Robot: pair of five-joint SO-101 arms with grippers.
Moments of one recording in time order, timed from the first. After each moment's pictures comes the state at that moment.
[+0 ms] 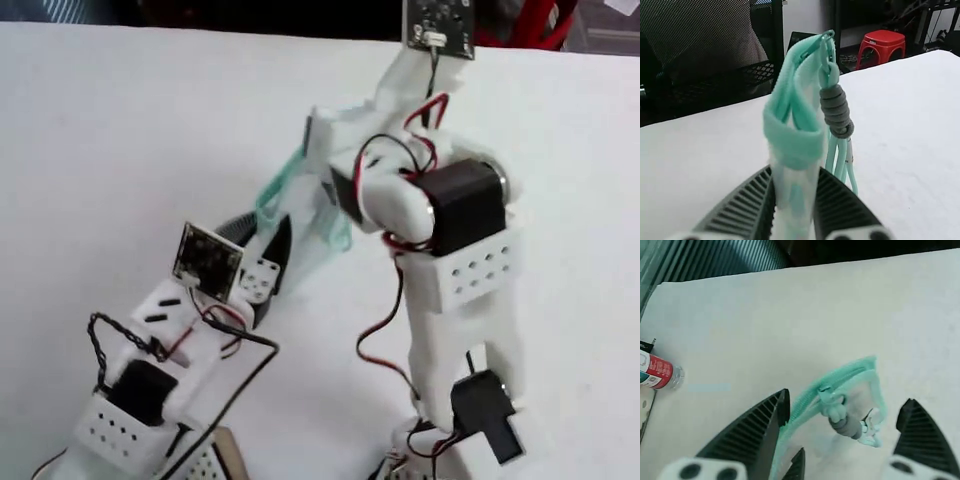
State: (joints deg) left arm 23.9 -79.1 73.8 30.9 -1.9; right arm -30.3 -5.8 -43.6 98.5 -25.2
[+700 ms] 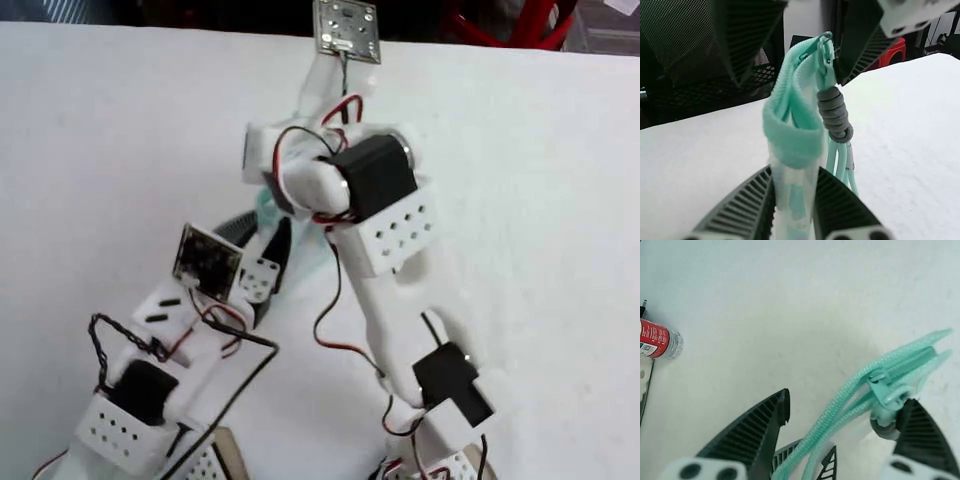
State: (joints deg) left arm 23.9 -79.6 74.6 30.2 -1.9; right arm -37.5 4.6 -44.7 98.5 -30.7
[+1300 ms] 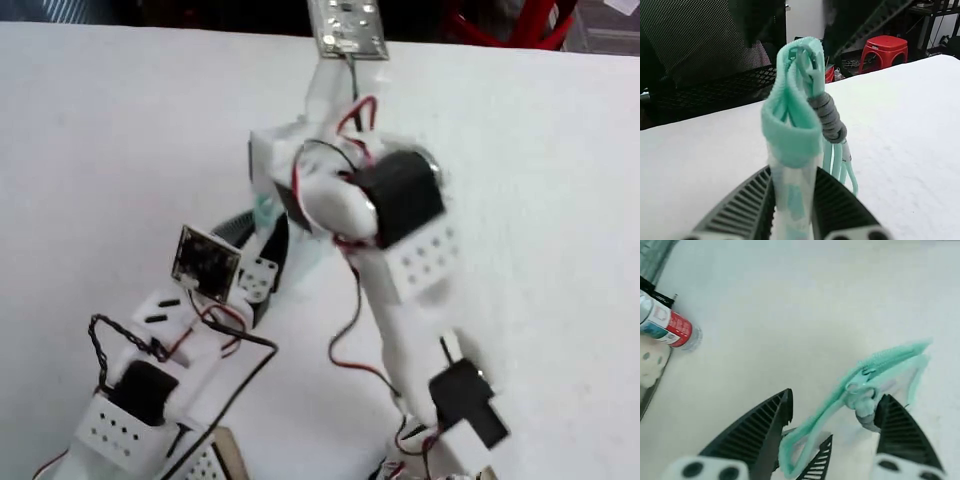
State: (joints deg) left arm 23.9 -79.4 75.3 29.5 -1.9; right arm -38.6 -3.0 -44.7 98.6 -21.8
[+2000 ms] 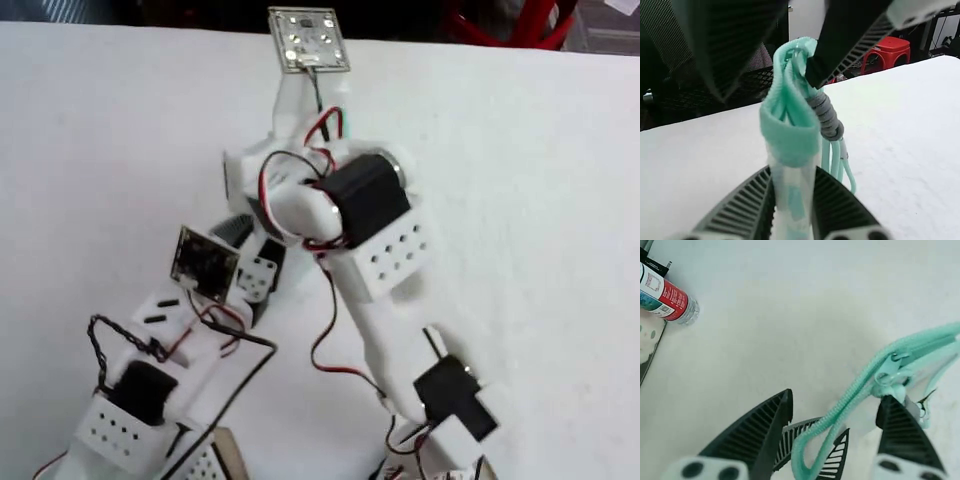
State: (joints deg) left arm 23.8 -79.5 76.0 29.2 -2.0; right arm -41.9 2.9 -43.5 98.5 -23.3
